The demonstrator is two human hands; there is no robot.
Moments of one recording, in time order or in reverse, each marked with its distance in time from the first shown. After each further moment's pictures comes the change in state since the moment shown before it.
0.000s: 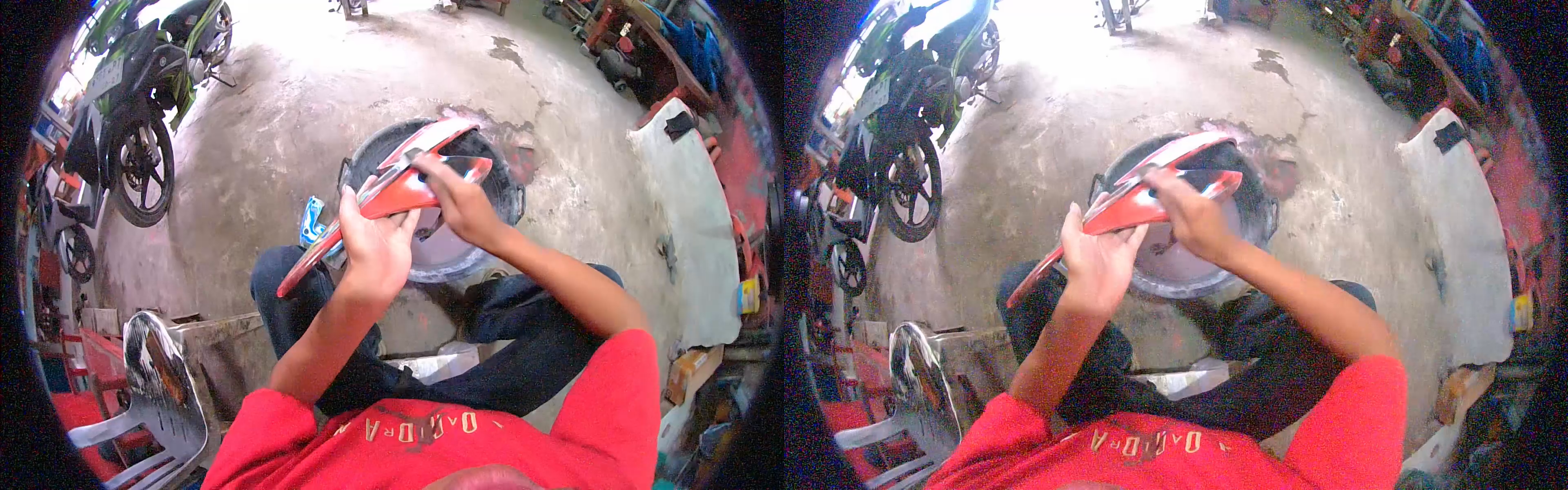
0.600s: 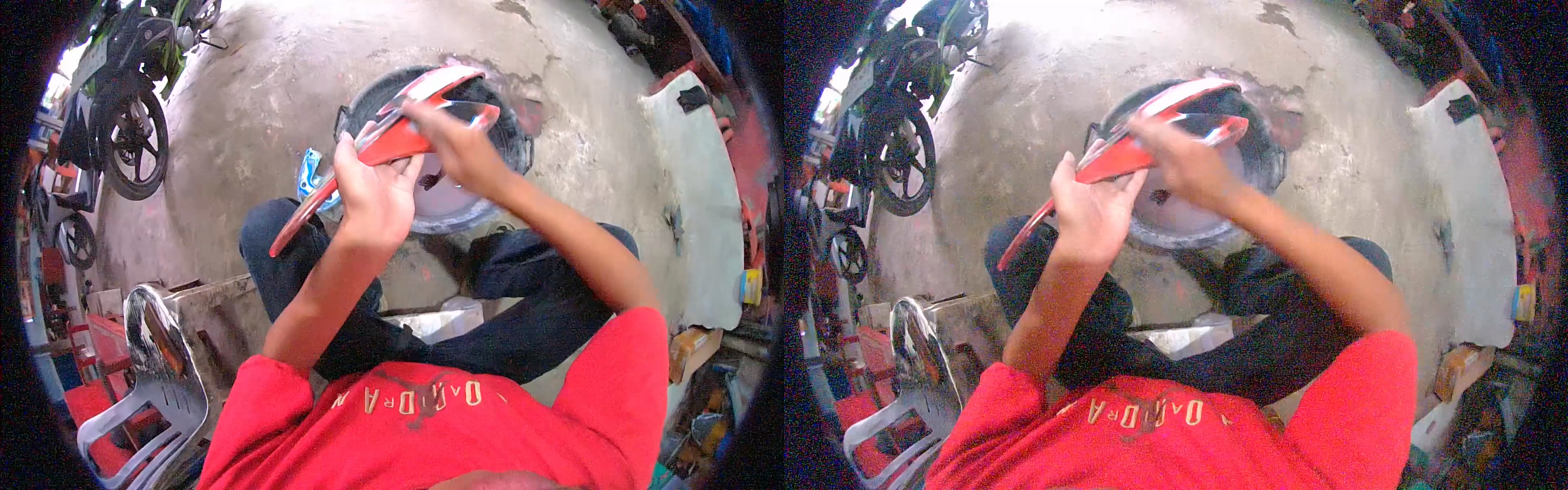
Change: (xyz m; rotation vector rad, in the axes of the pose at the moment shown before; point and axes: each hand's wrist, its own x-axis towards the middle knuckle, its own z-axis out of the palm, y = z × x) left_hand 0.003 -0.009 -0.005 -0.042 0.055 0.017; right_hand -0.003 0.004 0.004 -0.110 -0.090 -0.096
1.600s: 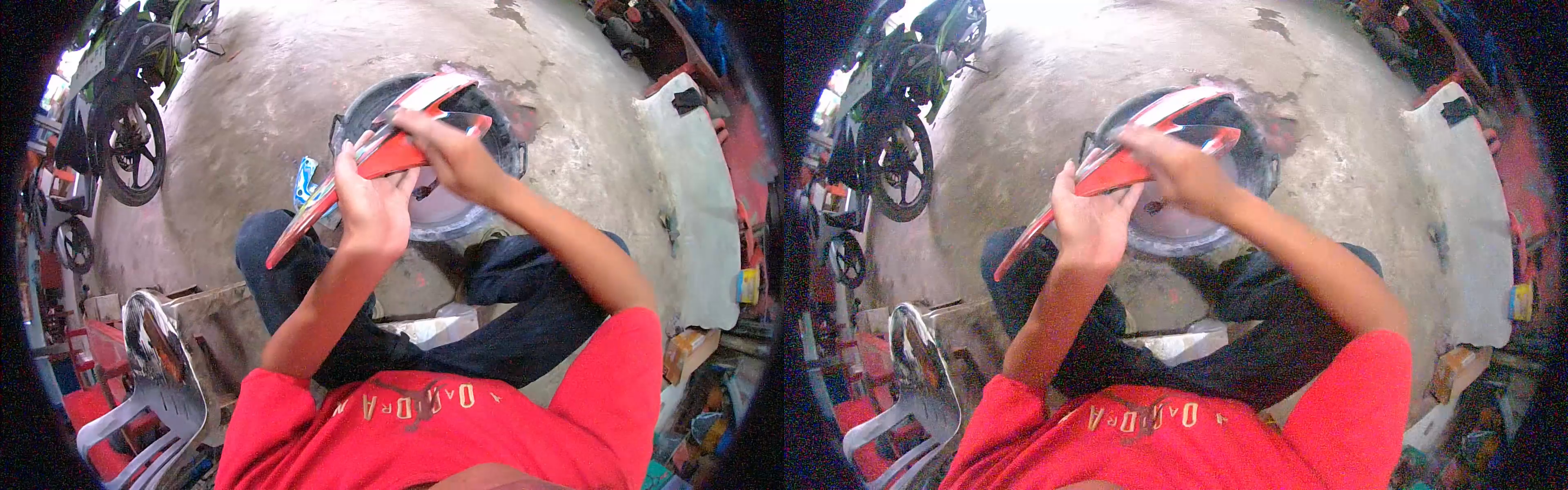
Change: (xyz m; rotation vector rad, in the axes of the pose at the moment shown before) left_hand -0.004 -0.004 0.001 0.093 -0.043 0.006; right_hand 0.007 -0.004 -0.008 0.071 -0.005 -0.063
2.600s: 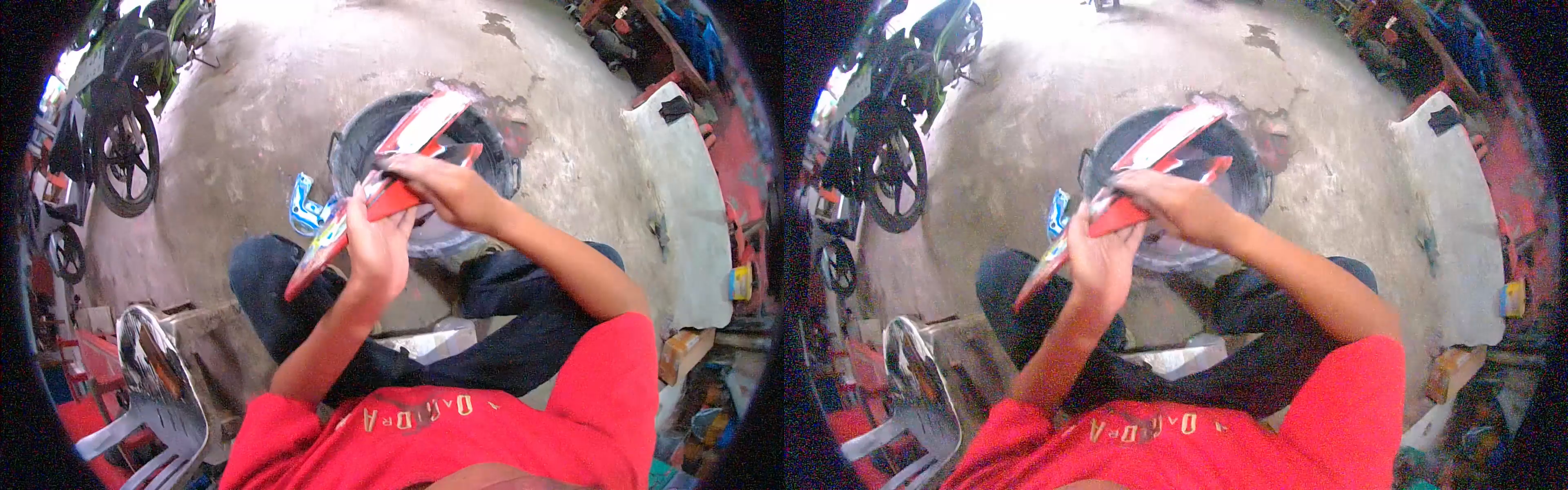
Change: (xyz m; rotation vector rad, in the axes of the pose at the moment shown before) left_hand -0.015 -0.007 -0.031 0.043 -0.110 0.008; right_hand -0.006 -0.011 0.002 -0.066 -0.124 -0.135
